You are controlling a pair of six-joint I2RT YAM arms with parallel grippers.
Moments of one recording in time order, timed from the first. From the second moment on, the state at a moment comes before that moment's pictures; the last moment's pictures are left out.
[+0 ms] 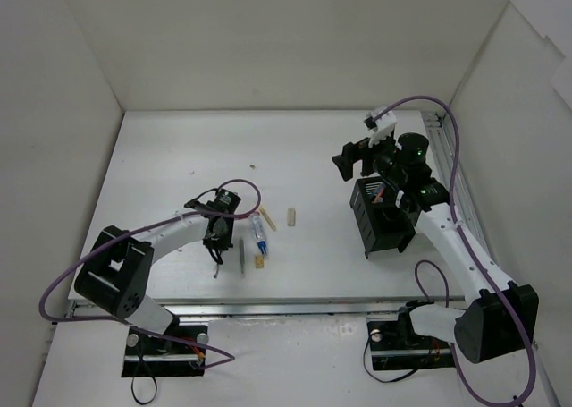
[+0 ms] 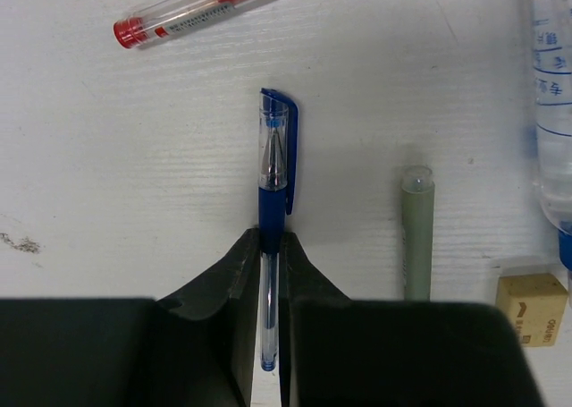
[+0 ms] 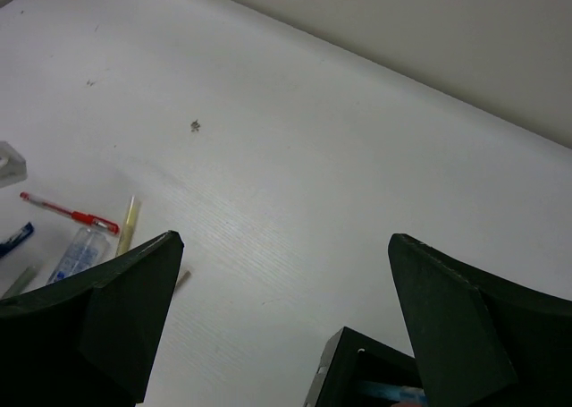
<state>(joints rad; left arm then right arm) -0.50 1.53 0.84 -0.58 -0.17 -0.39 0.24 1.21 0.99 0.00 -0.31 -0.05</state>
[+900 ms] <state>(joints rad) -0.48 0.90 0.75 -0.36 0.15 -0.12 0.58 1.45 1.01 0.29 -0.46 0.23</state>
